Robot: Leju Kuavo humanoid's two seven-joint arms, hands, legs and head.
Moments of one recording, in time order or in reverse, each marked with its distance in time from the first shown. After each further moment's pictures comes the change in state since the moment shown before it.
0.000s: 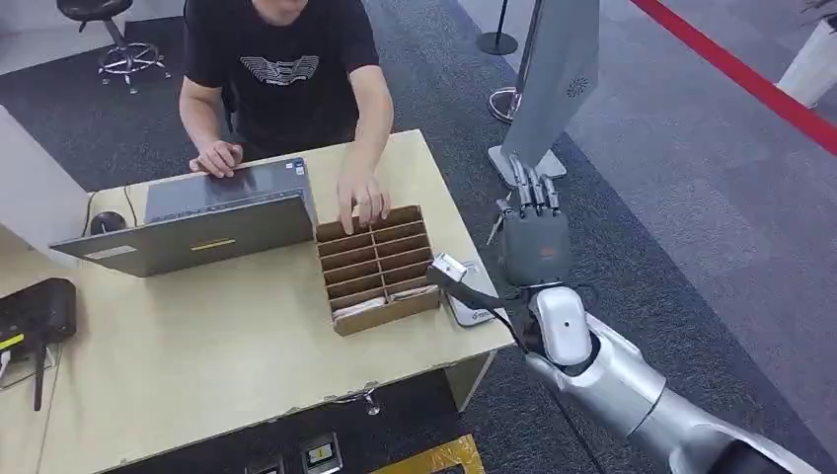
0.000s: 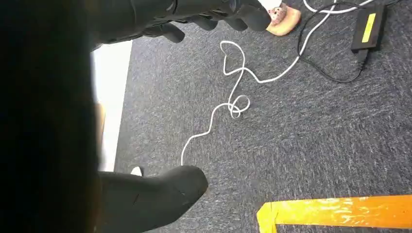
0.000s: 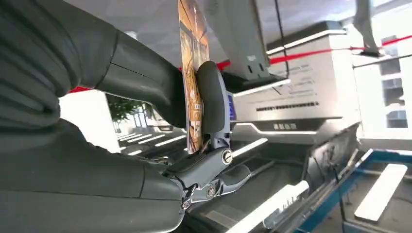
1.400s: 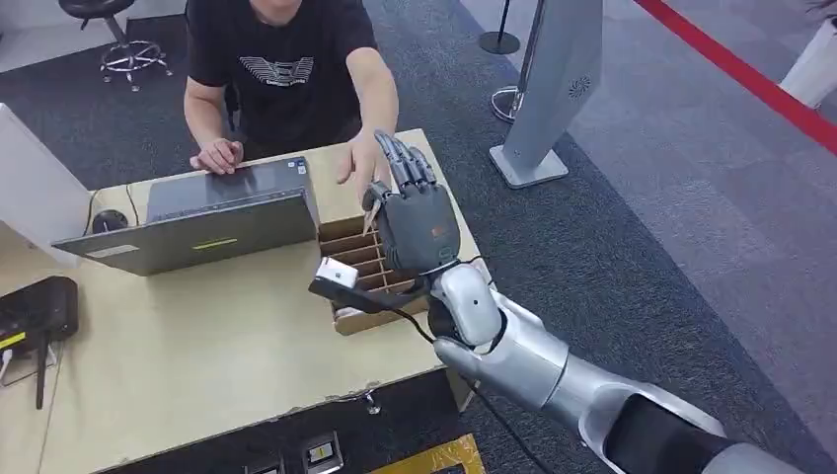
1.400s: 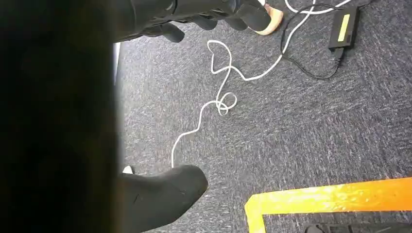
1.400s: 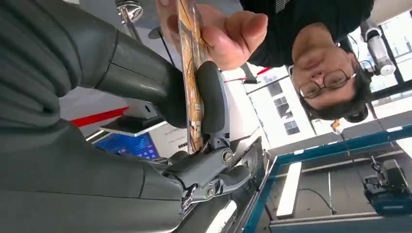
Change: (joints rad) left arm -0.030 -0.022 0.007 0.000 -0.026 -0.011 -0.011; right arm -0.274 0.266 0.243 0.145 -0.161 -0.072 -0.195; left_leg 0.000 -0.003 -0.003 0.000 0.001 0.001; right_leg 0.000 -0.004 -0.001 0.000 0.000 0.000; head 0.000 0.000
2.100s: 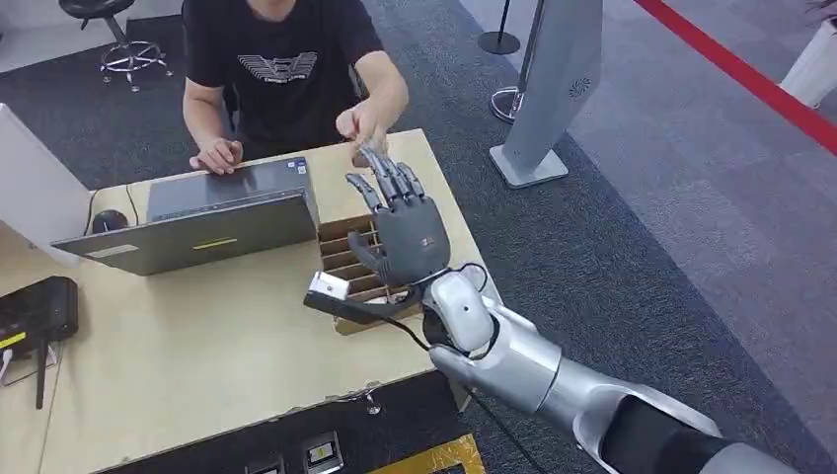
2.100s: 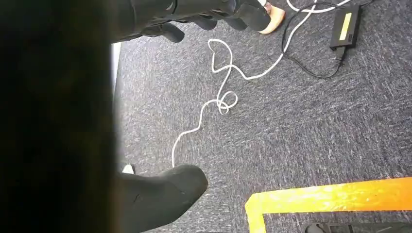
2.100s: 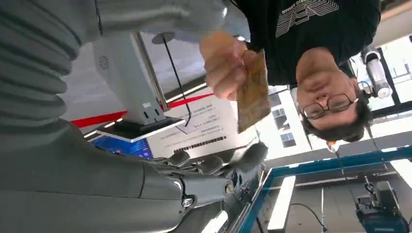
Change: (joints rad) left arm 0.000 0.000 0.000 0.000 0.007 0.000 0.000; right arm 0.000 0.013 0.031 0.051 0.000 0.025 -0.011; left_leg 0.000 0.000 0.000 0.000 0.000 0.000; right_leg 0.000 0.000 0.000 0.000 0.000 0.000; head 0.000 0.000
